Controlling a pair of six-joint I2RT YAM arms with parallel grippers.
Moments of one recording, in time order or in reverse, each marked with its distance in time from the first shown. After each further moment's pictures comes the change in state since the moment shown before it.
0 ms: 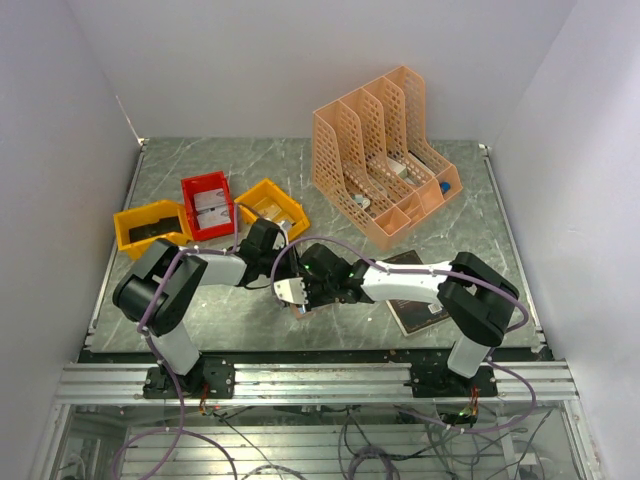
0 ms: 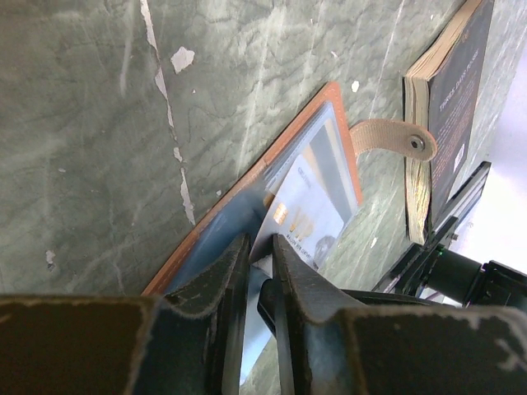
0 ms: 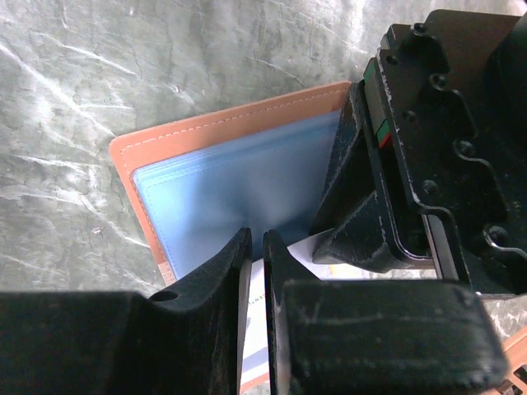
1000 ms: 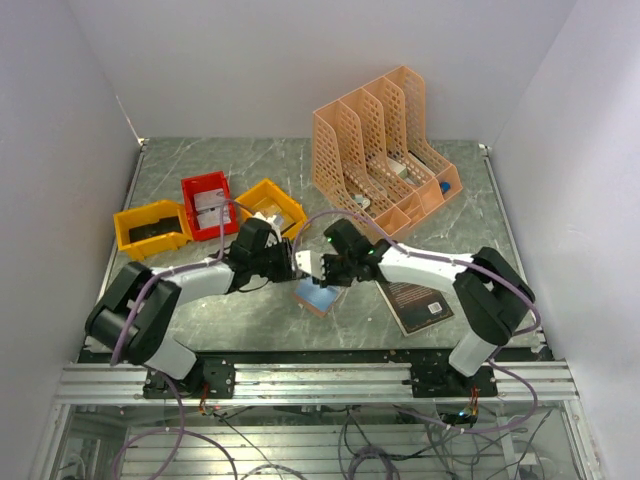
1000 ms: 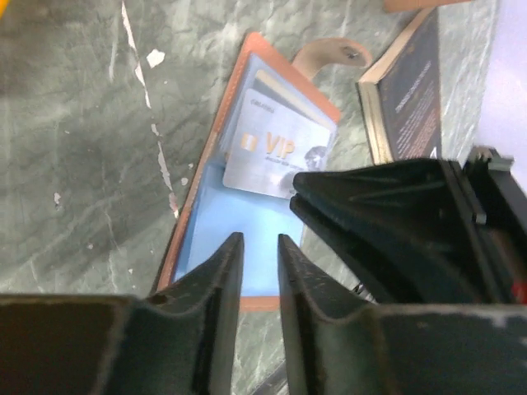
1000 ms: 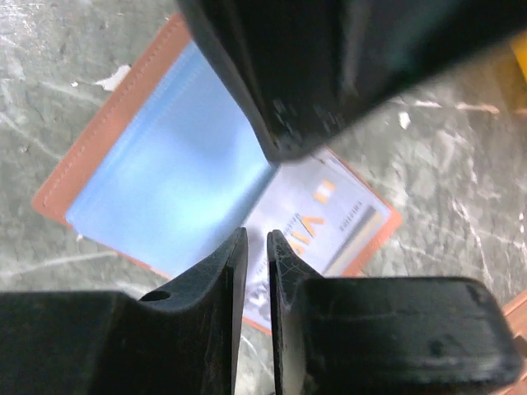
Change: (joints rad) left arm 0.000 -0.156 -0.045 -0.039 -0.040 0.007; right arm -0.148 -0.034 0.012 -0.076 -0.062 0.026
